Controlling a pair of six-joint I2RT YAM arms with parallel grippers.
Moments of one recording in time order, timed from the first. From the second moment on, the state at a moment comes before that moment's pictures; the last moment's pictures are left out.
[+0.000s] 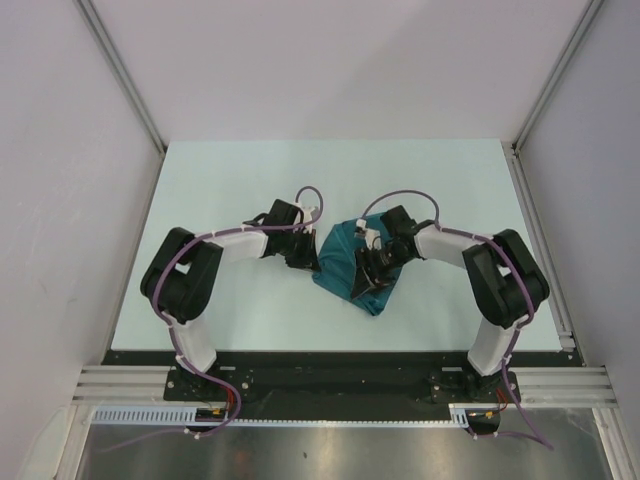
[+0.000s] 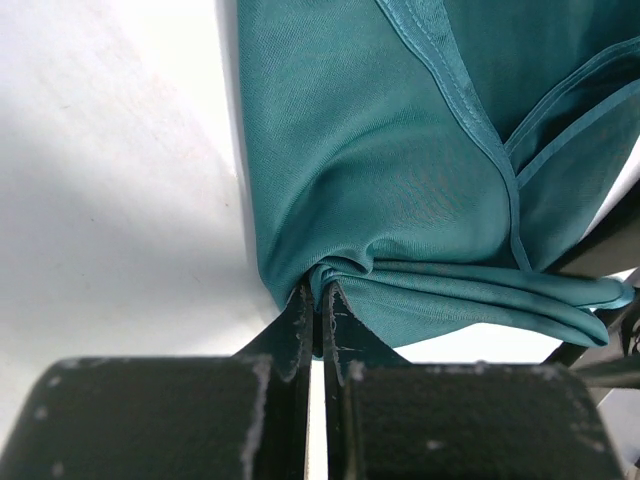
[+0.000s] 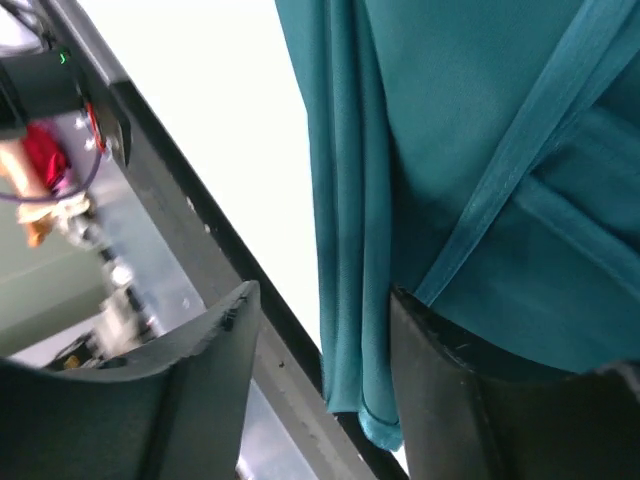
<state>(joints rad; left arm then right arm) -0.48 1.82 1.01 -0.20 0.43 -0.34 0.48 1.80 1.00 -0.47 -0.82 0.16</state>
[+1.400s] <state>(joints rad) -0.47 1.83 1.02 -0.22 0.45 -0.33 0.53 1.60 0.93 -0.58 -0.41 0.25</state>
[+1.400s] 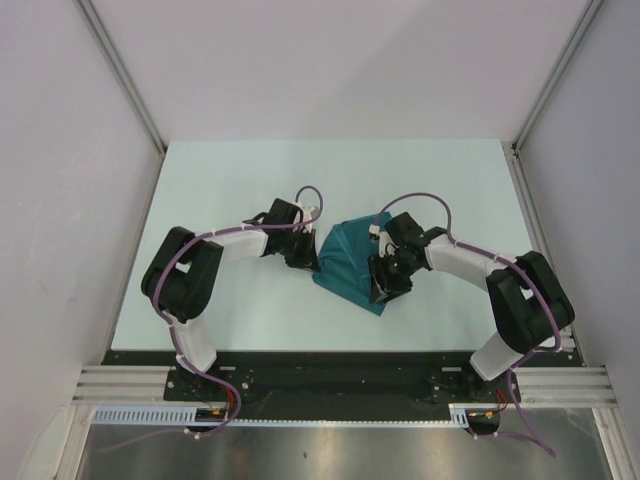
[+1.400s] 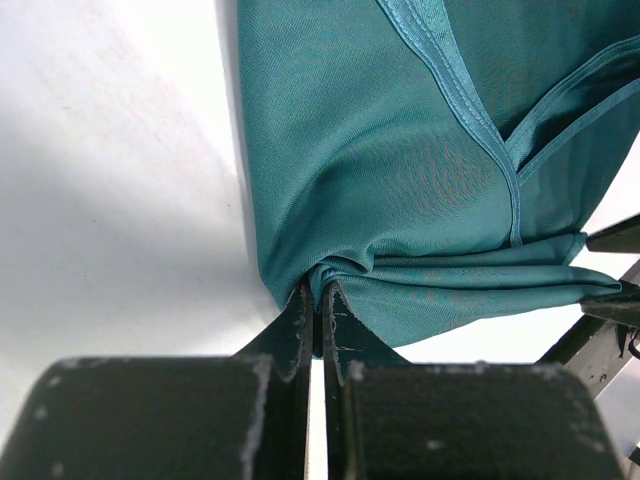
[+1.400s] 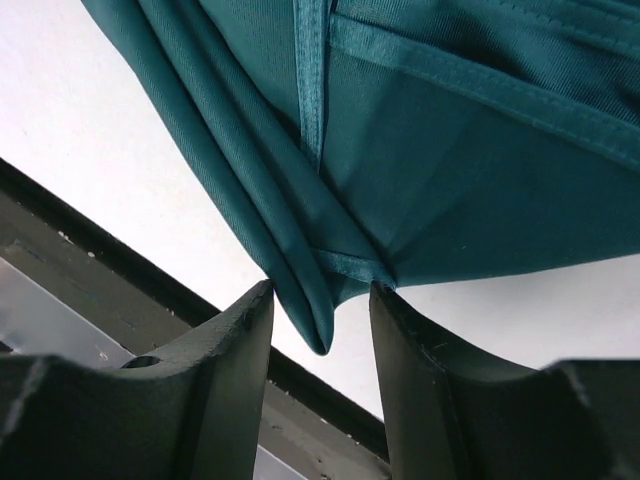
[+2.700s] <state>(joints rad) -0.47 1.83 1.02 -0.22 0.45 -0.33 0.66 1.84 1.15 -0.38 -0.48 0.31</state>
